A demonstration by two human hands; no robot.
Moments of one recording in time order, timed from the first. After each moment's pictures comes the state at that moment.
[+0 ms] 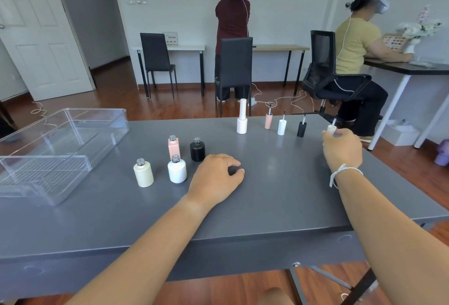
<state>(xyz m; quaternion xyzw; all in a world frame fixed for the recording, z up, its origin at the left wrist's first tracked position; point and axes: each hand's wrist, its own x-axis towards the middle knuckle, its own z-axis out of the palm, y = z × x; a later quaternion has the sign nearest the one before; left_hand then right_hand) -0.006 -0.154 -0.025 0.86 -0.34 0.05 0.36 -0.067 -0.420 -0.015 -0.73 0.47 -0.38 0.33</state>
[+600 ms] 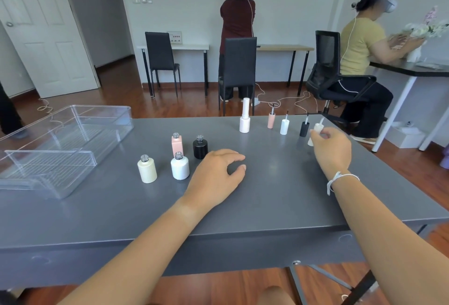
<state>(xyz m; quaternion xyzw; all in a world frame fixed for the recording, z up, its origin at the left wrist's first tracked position) -0.021 -0.141 -0.017 0.84 -0.37 0.08 0.39 -0.062 -0.393 -0.009 -0.76 0.41 -0.38 0.34</state>
